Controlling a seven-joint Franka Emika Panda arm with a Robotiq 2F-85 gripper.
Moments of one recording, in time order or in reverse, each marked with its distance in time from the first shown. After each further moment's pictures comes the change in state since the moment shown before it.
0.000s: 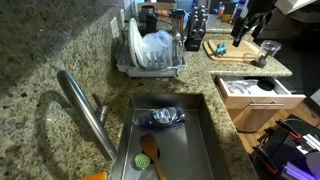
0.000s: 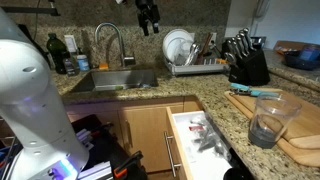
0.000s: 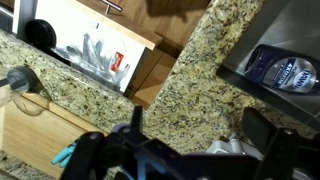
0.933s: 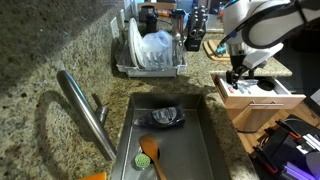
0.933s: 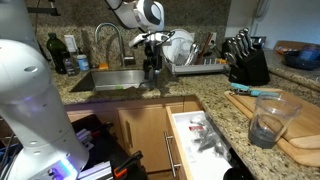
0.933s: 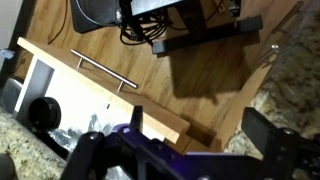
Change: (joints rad) arm 0.013 0.356 -0.069 -0.096 -0.062 -0.022 0.073
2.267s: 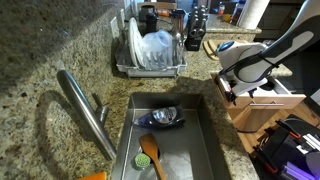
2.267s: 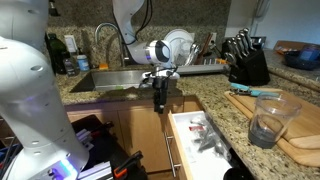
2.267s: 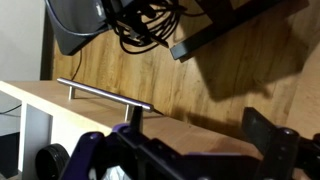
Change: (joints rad) arm 0.063 0.285 -0.207 -0.086 -0.150 0.298 0.328
